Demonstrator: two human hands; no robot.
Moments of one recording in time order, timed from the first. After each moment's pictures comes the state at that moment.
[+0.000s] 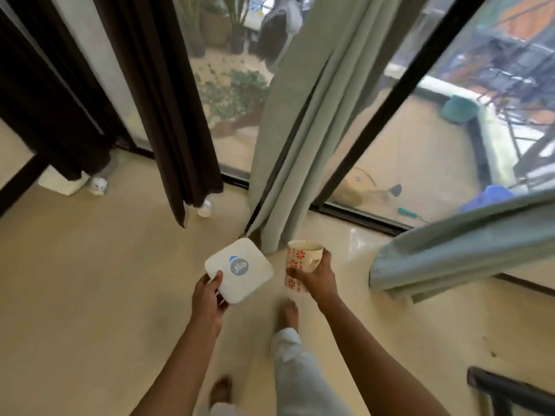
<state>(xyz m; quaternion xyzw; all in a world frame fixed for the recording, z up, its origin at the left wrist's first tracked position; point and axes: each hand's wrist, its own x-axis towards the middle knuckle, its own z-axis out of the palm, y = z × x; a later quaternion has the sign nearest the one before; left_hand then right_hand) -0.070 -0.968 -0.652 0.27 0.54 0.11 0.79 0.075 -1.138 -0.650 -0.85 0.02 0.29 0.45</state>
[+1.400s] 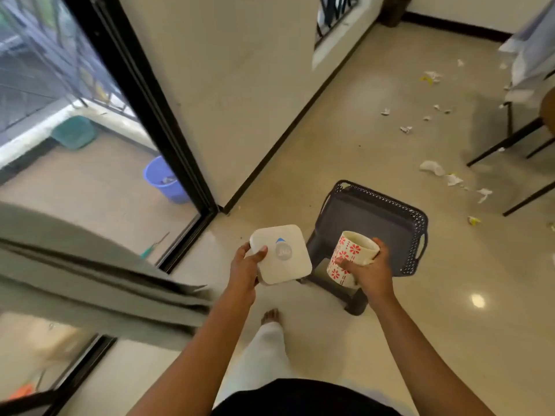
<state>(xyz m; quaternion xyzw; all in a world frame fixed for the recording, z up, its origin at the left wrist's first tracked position) 0.288 -1.845 -0.567 0.65 0.14 -0.40 0.63 0.111 -2.016 -0.572 -0.63 0.54 -0.20 0.52</state>
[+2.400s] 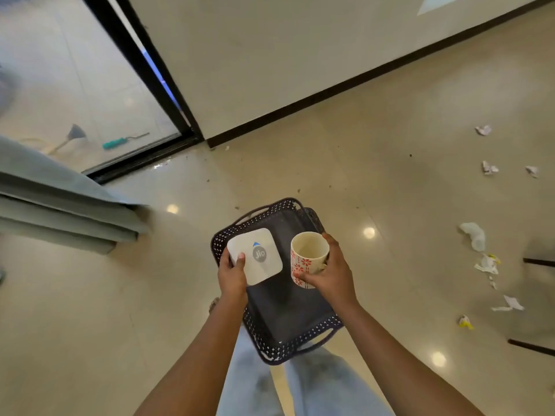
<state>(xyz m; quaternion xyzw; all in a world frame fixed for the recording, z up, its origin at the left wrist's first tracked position) 0.204 -2.205 -0.737 0.61 0.44 -0.15 0.64 0.166 -2.401 -0.688 -0.86 0.23 0.12 0.44</state>
